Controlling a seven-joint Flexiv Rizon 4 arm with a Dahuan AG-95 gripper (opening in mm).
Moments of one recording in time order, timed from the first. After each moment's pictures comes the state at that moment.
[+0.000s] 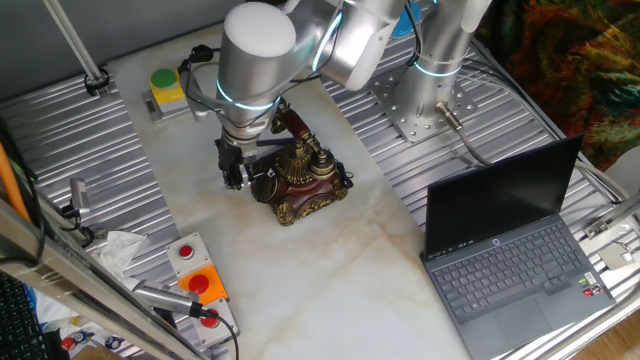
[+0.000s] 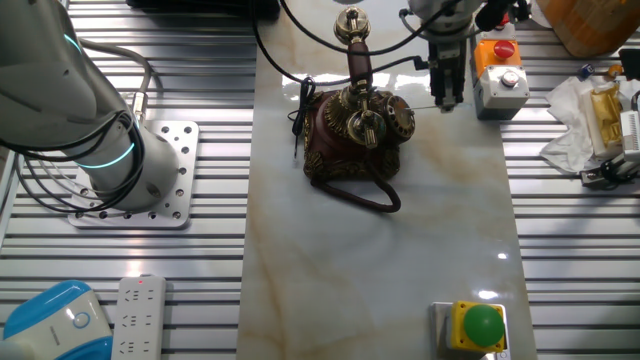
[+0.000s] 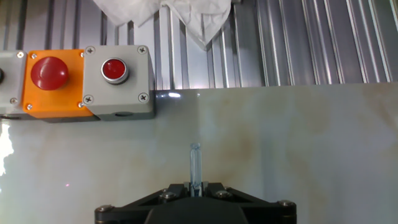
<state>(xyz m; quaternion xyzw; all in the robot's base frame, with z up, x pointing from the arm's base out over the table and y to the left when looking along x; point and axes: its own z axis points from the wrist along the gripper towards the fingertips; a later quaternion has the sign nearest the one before) 0.577 0.076 0.124 0.02 0.99 -0.03 0.12</state>
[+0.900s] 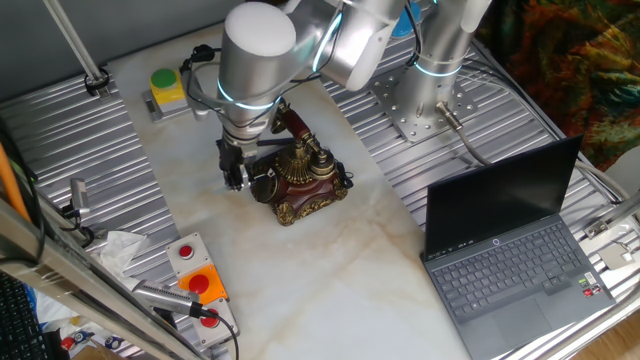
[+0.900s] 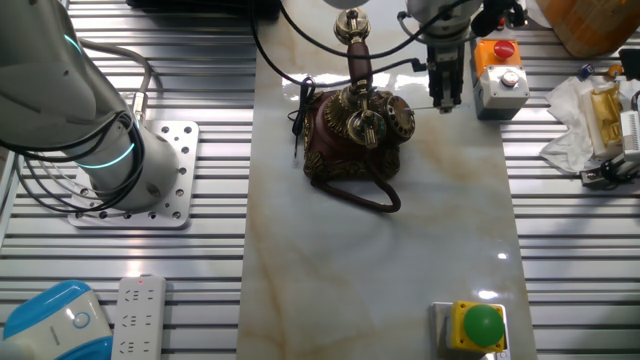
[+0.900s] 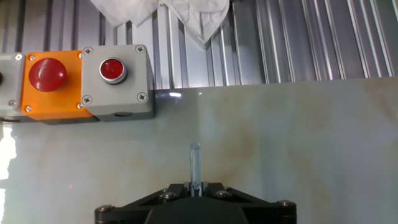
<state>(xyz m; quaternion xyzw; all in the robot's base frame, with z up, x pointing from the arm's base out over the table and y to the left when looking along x) 0.574 0.077 0.123 0.02 0.99 -0.02 0.12</state>
